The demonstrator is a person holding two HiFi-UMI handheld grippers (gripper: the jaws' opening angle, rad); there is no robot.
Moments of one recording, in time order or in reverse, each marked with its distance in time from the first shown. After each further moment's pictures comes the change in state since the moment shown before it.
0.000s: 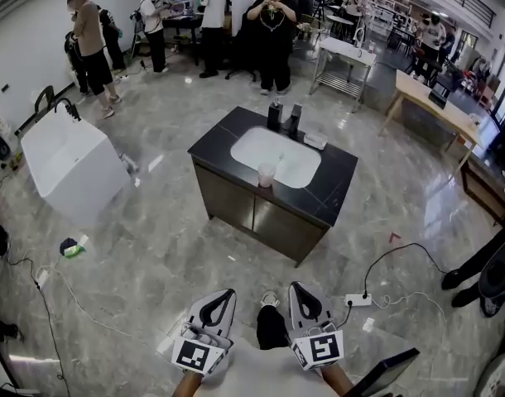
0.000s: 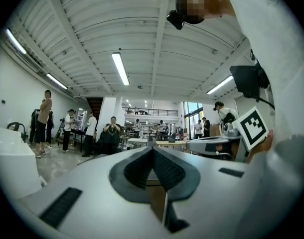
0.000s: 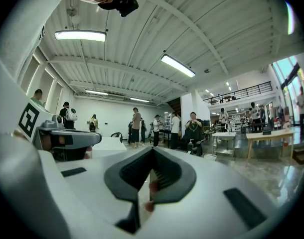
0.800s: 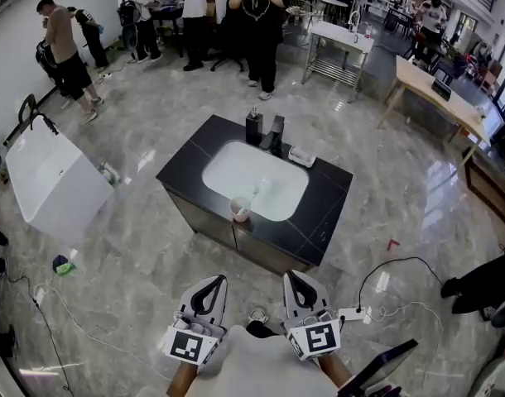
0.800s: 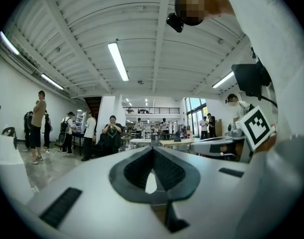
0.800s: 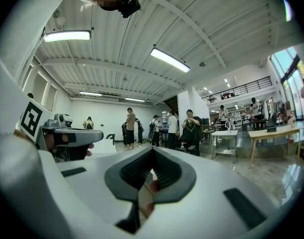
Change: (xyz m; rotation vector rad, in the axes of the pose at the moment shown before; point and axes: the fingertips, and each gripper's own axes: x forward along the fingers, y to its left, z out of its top) left arm 0.208 0.066 0.014 0.038 0.013 0.013; right arm 0.146 -0.153 0.014 0.033 0.001 -0.001
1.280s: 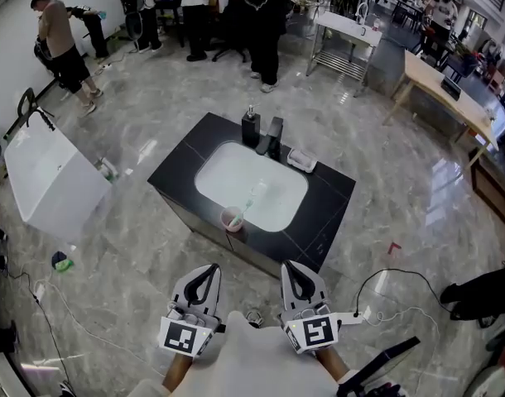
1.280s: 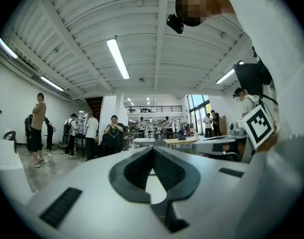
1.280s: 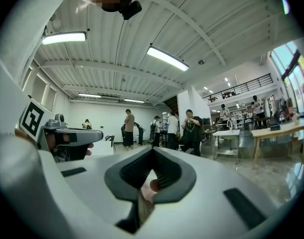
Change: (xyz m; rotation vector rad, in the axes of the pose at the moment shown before) left arm 0.070 0.028 0.000 0.021 0.019 0.033; right arm 0.056 -0.052 0.005 0.012 -0.010 0.020
